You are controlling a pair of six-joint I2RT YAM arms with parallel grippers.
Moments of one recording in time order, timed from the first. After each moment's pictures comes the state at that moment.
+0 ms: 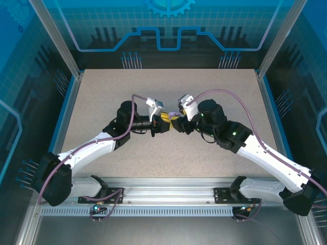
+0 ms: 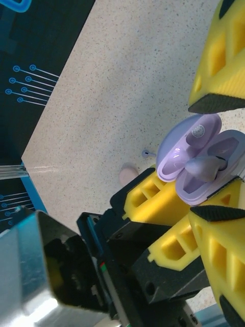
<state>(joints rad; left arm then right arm) -0.56 1.28 0.78 0.31 0.75 -0.20 0.81 1.10 1.11 -0.46 0.02 0.05</state>
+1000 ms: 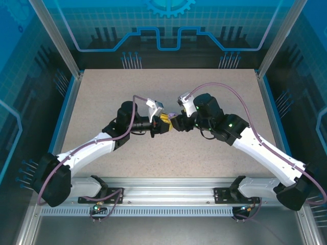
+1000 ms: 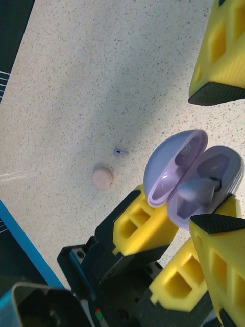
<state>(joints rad) -0.56 1.27 0.78 0.26 0.73 -0.17 0.76 1.19 1.21 -0.62 -0.03 0.14</state>
